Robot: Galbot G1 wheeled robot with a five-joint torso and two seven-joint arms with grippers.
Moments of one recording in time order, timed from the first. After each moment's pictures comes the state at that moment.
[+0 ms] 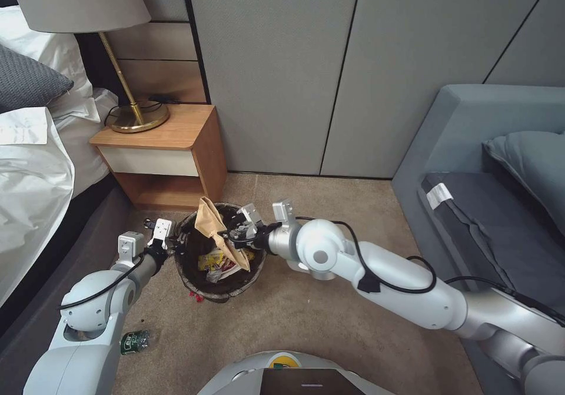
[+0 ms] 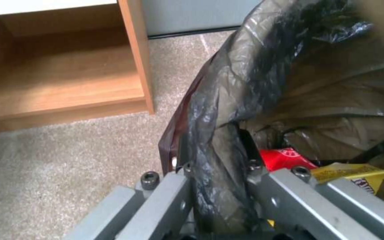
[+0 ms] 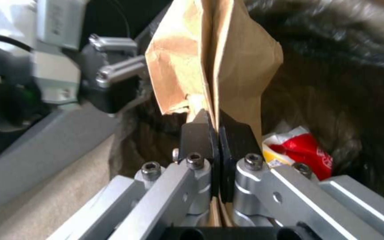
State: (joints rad) left arm 1.44 -1.25 -0.80 -2.14 -0.24 0.74 0.36; right arm -0.45 1.04 -0.57 1.97 1.39 -0.57 0.39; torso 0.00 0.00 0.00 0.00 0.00
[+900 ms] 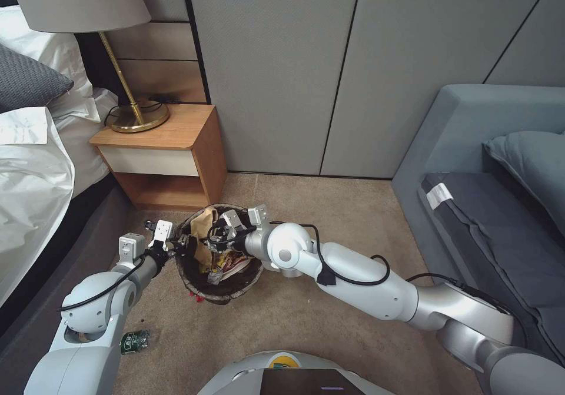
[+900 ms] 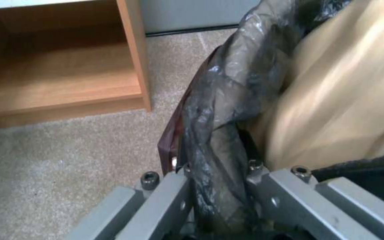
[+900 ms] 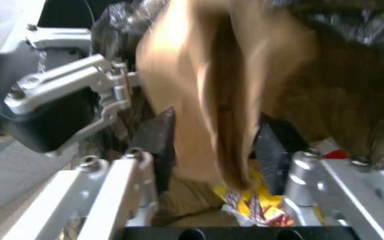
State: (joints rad) left arm 1.45 -1.25 -0.80 -2.14 -0.24 0.74 0.37; right arm -0.45 1.20 -0.62 1.77 1.33 -0.55 0.38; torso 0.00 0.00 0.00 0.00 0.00
